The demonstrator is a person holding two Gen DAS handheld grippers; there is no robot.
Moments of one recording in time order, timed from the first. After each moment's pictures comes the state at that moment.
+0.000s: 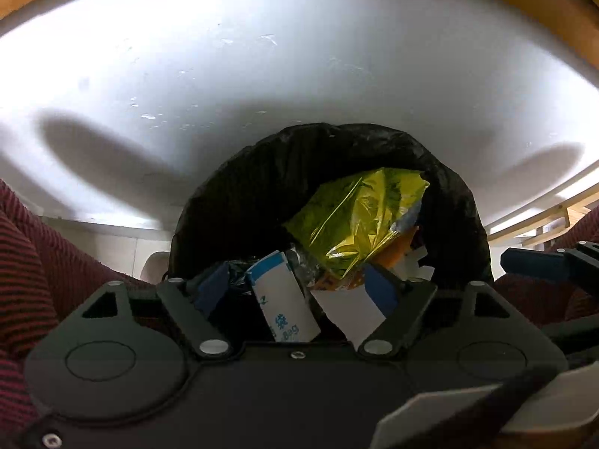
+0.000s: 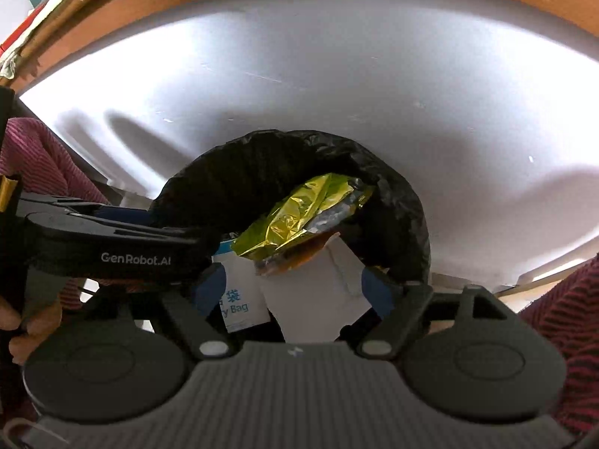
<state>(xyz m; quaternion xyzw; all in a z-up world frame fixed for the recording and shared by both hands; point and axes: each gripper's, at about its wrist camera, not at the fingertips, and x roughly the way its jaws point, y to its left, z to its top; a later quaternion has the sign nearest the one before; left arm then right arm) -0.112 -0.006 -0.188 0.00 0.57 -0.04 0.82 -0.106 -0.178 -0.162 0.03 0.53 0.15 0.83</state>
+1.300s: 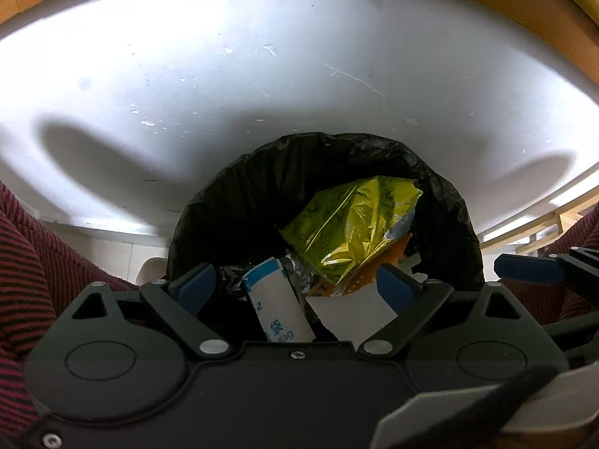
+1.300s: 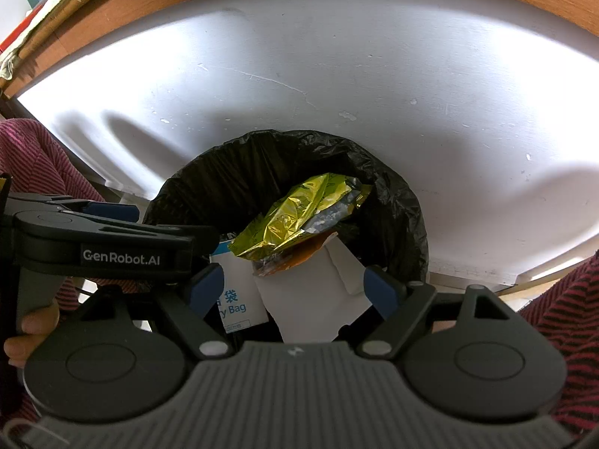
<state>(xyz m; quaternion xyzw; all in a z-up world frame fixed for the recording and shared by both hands) -0.115 -0.005 -0.181 -0.01 0.56 -0.05 0.83 -0.106 -0.179 -0.163 0.03 0.53 0.15 0.83</state>
